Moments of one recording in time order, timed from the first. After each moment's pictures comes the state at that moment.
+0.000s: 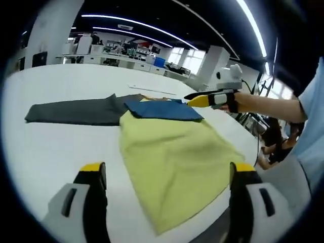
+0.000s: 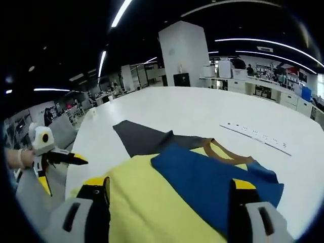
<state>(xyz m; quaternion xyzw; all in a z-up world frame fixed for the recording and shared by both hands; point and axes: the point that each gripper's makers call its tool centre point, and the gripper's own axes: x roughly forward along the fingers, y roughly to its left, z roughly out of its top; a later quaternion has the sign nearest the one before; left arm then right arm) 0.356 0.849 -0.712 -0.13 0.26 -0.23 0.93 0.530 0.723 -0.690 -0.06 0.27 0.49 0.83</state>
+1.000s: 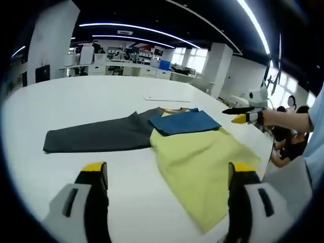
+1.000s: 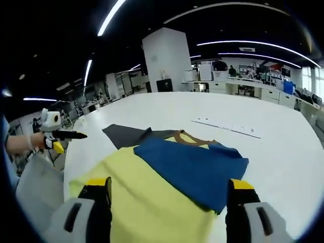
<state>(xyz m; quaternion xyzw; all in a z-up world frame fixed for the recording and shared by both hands) 0.396 0.919 -0.681 -0.07 0.25 -0.20 0.94 0.526 0.641 -0.691 -0.04 0.27 0.43 0.86</state>
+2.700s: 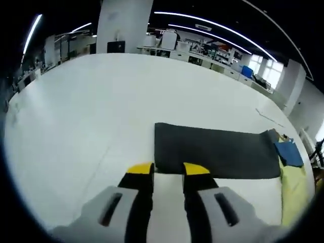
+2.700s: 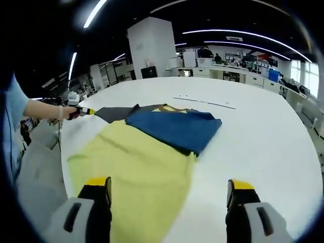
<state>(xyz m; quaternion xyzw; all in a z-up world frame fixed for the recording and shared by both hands) 0.481 1.193 -0.768 -0.14 0.31 0.13 0.93 0.465 0.555 -0.719 -0.05 0.32 0.36 0.87</state>
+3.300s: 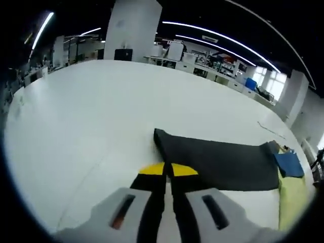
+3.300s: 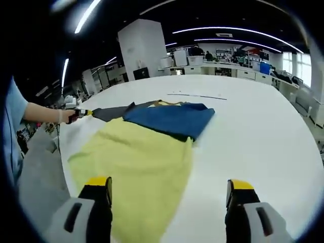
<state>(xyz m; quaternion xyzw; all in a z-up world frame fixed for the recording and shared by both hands) 0.487 1.172 -0.749 -0.14 0.26 0.13 0.95 0.442 0.544 -0.728 -0.03 0.33 0.34 0.88</state>
